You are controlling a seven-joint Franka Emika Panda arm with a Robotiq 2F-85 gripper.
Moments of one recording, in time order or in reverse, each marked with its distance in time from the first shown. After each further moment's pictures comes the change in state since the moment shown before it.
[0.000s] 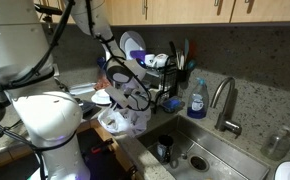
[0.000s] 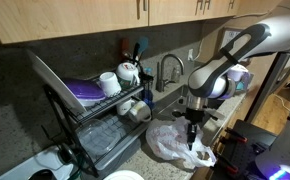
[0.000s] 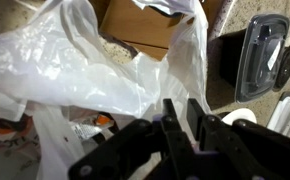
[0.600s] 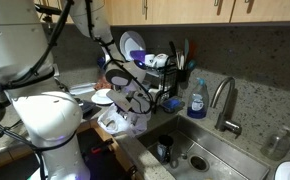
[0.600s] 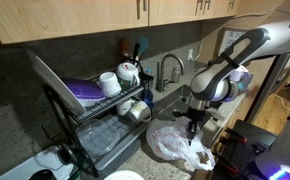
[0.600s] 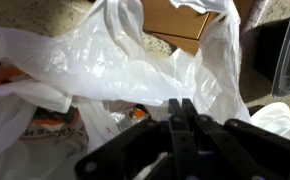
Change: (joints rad) arm 0.000 0.006 -0.012 -0.041 0.002 0.144 -0.007
